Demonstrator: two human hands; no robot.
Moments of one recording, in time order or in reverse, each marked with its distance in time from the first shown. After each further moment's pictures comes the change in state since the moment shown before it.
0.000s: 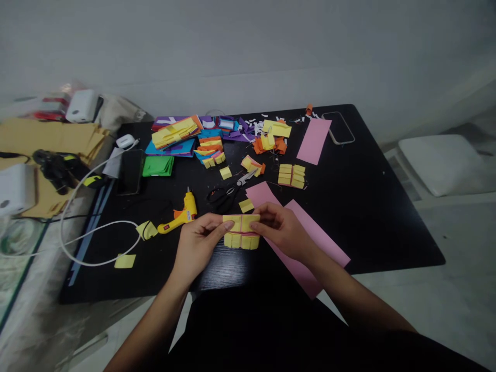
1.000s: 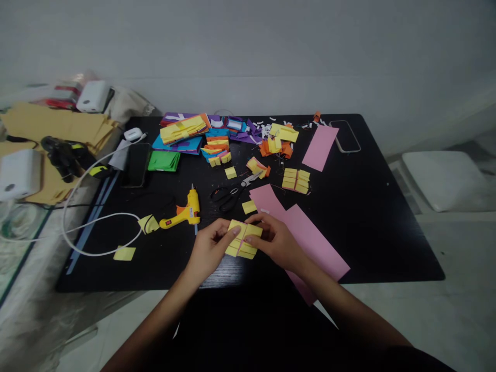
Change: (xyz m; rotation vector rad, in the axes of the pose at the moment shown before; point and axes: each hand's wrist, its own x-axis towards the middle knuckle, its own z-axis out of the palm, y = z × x) left_hand -0.012 -0.030 0.013 0.023 -0.057 -0.051; right_hand -0.005 0.025 0.009 -0.125 -0.026 0.061
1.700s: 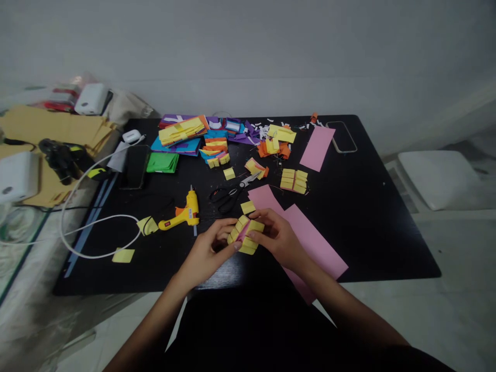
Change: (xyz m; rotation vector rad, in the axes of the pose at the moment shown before) left_hand -0.007 -0.006 -0.015 0.032 -0.214 0.026; right_hand -0.001 -0.002 -0.003 0.061 0.047 -0.073
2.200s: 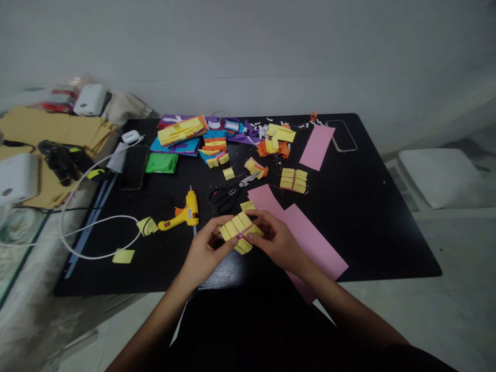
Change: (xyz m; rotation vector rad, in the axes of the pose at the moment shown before) left_hand 0.002 -0.004 0.005 -0.060 0.139 0.034; right_hand -0.001 0.004 0.000 -0.118 -0.031 -0.065
